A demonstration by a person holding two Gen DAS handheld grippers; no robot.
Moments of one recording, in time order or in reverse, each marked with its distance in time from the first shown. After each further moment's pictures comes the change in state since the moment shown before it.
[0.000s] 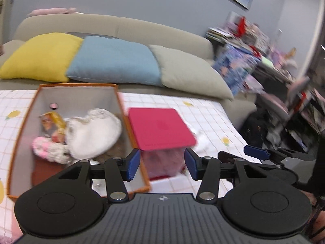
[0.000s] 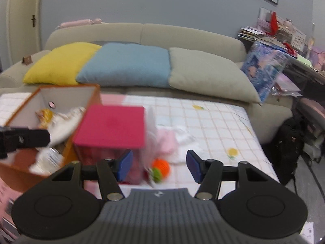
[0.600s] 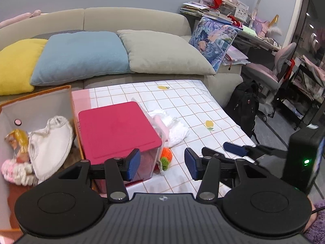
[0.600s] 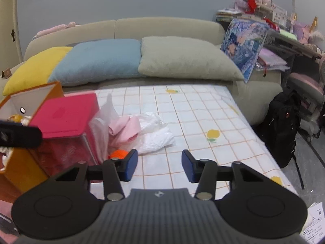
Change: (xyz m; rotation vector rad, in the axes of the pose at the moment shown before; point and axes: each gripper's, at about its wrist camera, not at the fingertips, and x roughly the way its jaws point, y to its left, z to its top) left arm 0.055 -0.060 0.013 0.147 0.114 -0.037; right arm 0.059 -0.064 -0.025 0.159 0.038 -0.009
